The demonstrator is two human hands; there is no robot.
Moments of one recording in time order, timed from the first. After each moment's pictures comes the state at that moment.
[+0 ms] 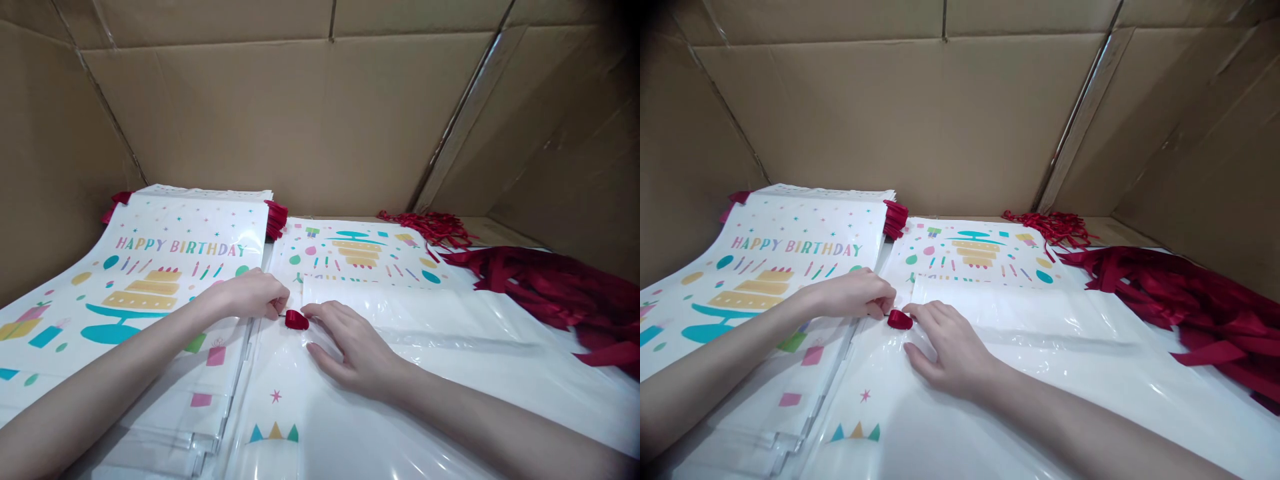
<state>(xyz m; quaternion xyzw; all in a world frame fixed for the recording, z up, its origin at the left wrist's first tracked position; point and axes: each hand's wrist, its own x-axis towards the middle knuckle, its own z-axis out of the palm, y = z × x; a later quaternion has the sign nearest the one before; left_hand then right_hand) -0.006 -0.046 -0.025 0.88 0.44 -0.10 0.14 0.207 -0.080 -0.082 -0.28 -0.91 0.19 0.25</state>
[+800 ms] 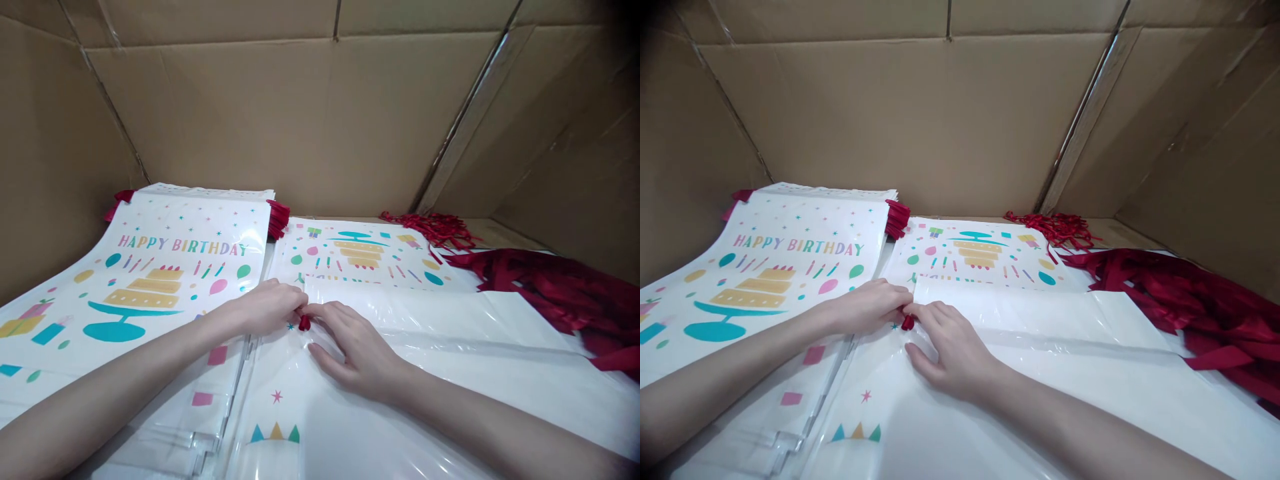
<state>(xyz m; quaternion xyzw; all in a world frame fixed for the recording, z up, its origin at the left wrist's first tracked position) 0.011 -0.054 -0.046 0.90 0.42 -0.02 0.13 0.206 -0.079 -0.081 -0.28 -0.91 0.20 0.24</state>
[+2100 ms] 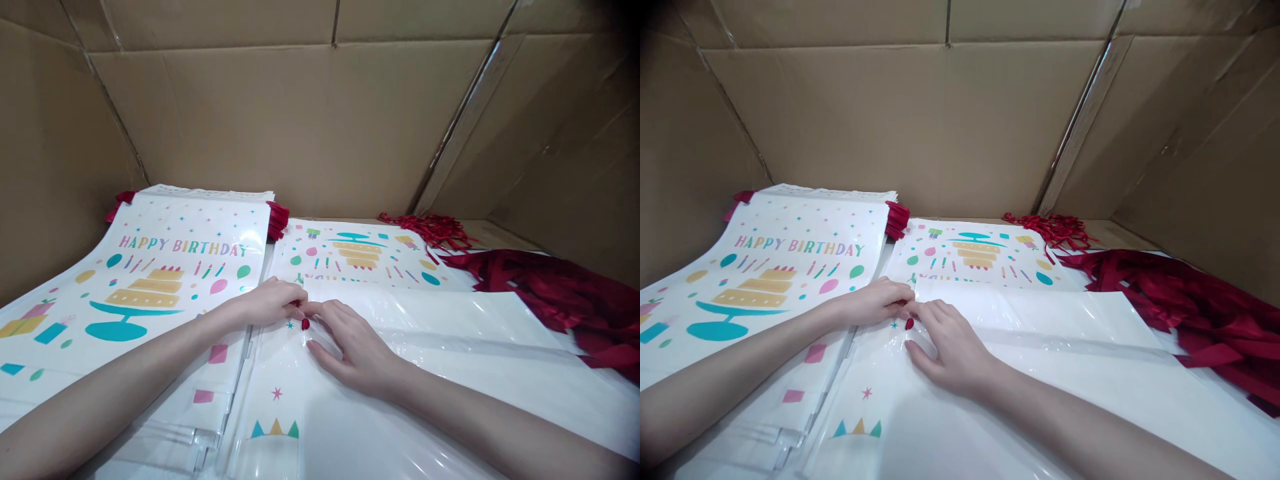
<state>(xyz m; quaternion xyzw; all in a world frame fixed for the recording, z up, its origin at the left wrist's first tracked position) 0.006 -0.044 -0.056 0.89 0.41 0.04 0.21 0.206 -0.079 -0.080 -0.28 -0.91 0.20 0.25</state>
